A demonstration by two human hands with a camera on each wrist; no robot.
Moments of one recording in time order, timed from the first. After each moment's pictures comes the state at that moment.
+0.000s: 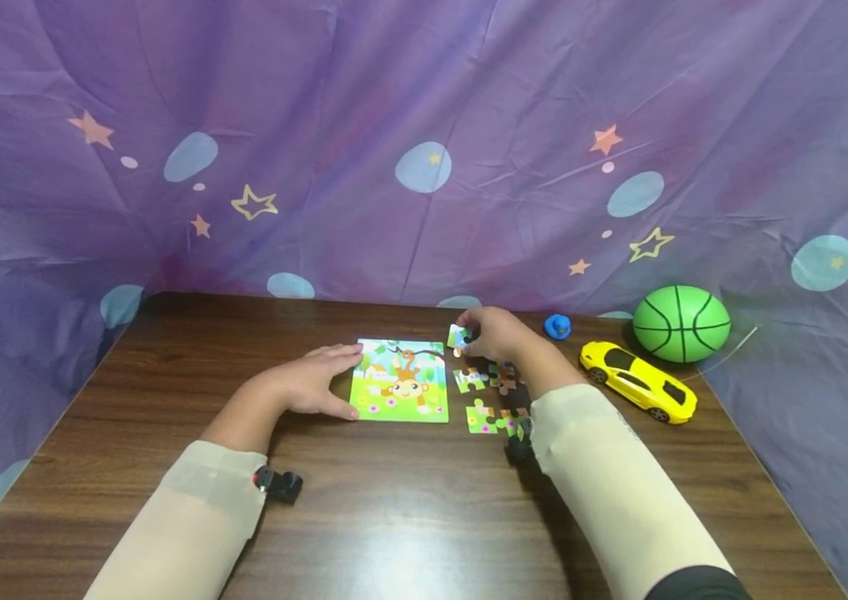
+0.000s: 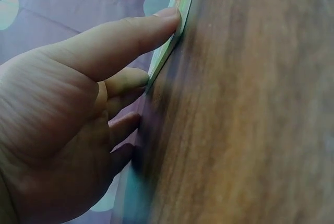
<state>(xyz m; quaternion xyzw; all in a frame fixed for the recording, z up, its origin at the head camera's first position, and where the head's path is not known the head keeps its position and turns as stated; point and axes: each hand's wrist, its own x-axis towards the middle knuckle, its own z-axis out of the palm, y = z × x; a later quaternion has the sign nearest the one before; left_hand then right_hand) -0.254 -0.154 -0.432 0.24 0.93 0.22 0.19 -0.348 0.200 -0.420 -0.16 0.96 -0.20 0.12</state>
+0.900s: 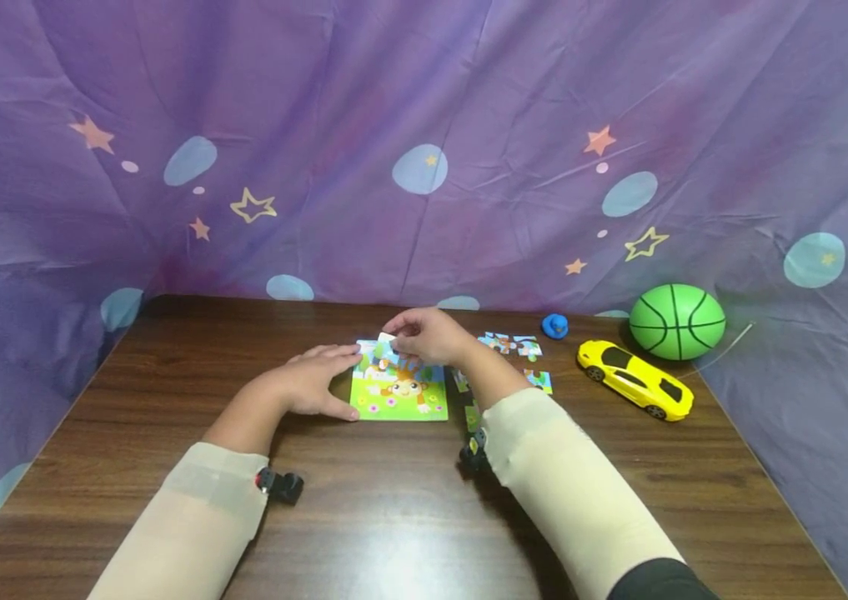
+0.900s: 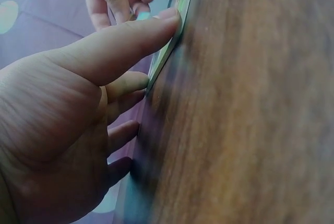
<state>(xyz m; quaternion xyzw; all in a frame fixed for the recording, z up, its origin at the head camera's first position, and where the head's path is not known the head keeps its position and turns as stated) -0.252 -0.152 -0.430 0.23 0.94 0.20 0.18 -0.320 0.107 -0.413 -0.18 0.87 -0.42 0.18</state>
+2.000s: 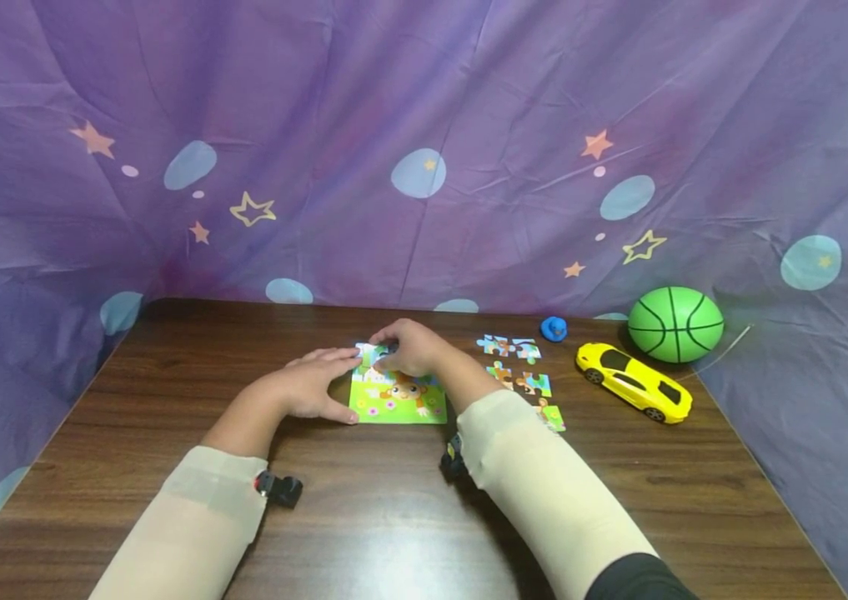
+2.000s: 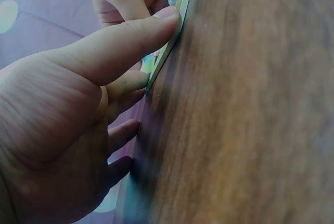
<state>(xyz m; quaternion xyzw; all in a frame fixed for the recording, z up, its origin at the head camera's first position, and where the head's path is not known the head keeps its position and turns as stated) -0.252 -0.152 -0.431 0.22 0.94 0.20 0.18 -0.326 0.079 -0.432 -0.20 0.93 -0.25 0.16</state>
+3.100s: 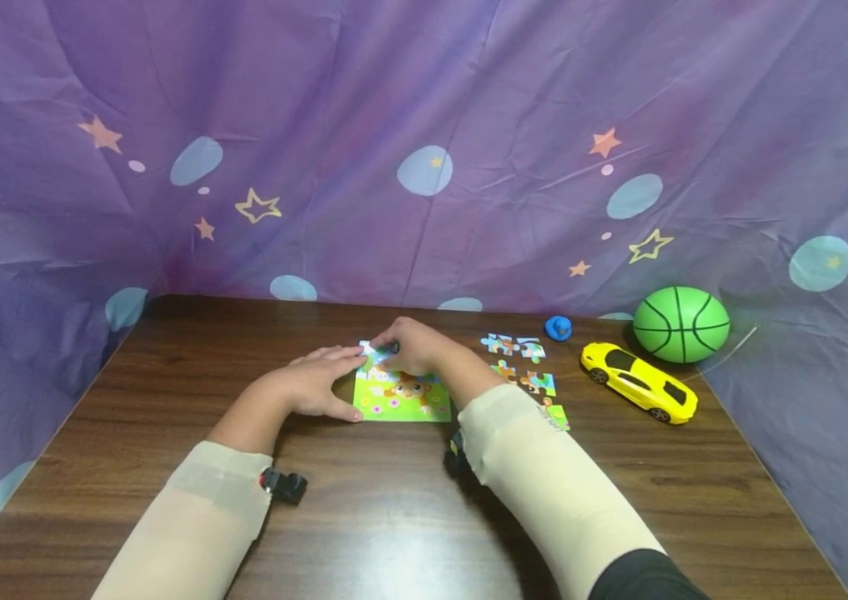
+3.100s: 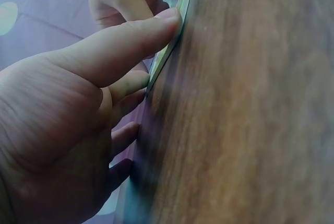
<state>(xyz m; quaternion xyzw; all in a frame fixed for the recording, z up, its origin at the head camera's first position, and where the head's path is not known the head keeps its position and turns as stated) -0.252 -0.152 -0.429 0.22 0.94 0.19 0.20 -0.324 0.074 -0.423 -0.25 0.94 -0.18 0.18</state>
